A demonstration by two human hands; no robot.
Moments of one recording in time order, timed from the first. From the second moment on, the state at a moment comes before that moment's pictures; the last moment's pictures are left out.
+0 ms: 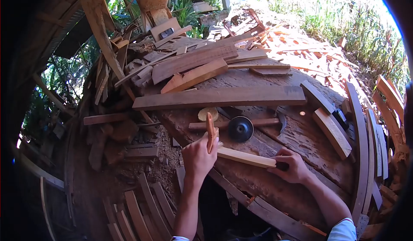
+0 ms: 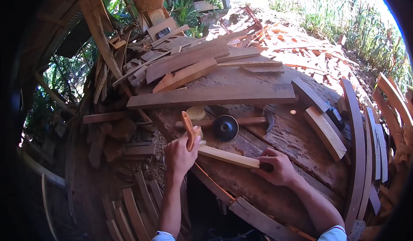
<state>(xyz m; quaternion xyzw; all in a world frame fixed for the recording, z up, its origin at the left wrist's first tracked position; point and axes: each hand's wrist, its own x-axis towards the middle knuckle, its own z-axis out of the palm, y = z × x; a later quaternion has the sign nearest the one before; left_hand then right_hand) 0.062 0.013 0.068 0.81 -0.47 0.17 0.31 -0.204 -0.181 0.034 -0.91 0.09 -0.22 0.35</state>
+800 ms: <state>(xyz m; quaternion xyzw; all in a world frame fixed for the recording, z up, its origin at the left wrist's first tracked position) -0.025 -0.015 0.056 0.72 -0.59 0.10 0.35 -0.207 -0.182 0.032 -0.91 0.09 -0.21 0.35</state>
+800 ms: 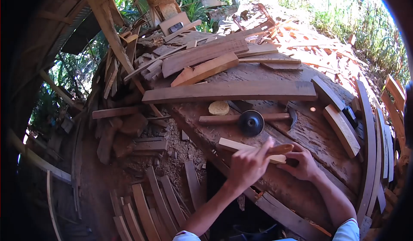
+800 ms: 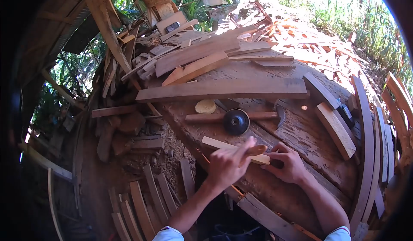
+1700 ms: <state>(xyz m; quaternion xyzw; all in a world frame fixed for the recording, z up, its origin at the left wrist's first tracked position) -0.034 -0.030 0.042 0.67 -0.61 0.05 0.43 -0.207 -0.182 0.033 -0.92 0.08 -0.21 0.32</state>
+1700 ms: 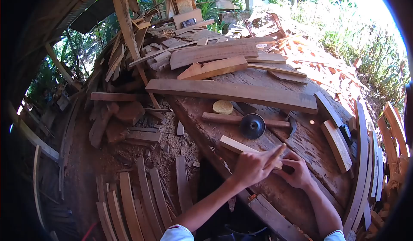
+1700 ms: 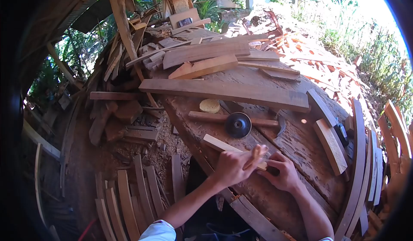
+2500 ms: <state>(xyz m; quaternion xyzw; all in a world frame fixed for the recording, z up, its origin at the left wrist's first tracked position) 0.017 0.002 0.049 0.77 -0.54 0.11 0.33 -0.205 -0.180 0.038 -0.91 0.10 -0.19 0.34</state>
